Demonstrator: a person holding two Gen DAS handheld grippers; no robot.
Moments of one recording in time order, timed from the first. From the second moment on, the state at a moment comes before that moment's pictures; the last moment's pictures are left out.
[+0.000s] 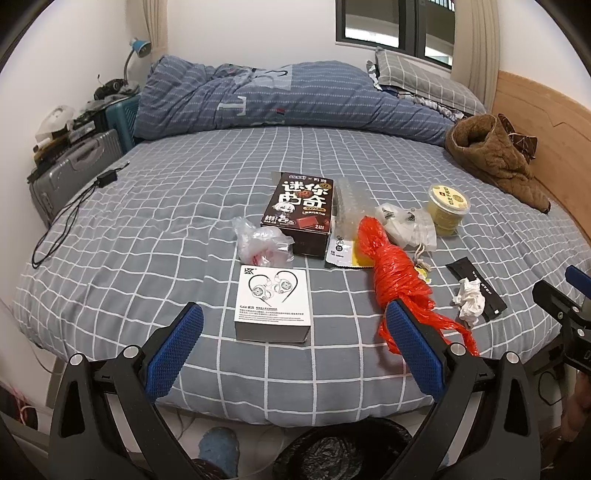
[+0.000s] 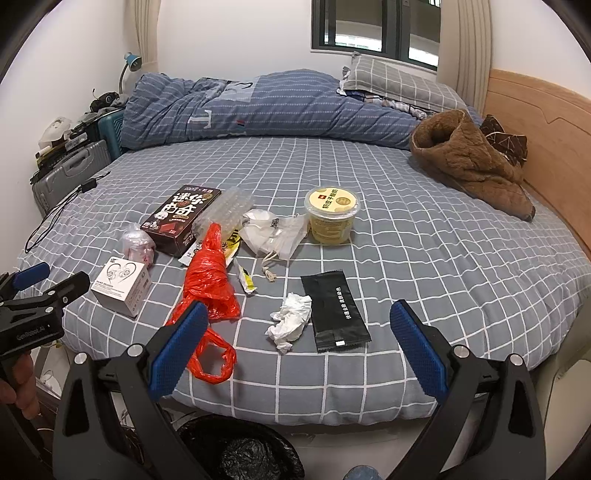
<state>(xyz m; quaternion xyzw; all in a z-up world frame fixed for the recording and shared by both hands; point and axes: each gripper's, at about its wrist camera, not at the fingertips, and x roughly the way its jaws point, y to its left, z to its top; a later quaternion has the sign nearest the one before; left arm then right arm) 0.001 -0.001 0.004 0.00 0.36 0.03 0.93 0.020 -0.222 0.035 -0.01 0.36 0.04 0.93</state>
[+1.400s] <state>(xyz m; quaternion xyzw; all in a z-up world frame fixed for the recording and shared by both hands) 0.009 -0.016 0.003 0.00 0.37 0.02 0.93 0.016 -0.237 0.035 0.00 0.36 0.03 0.93</state>
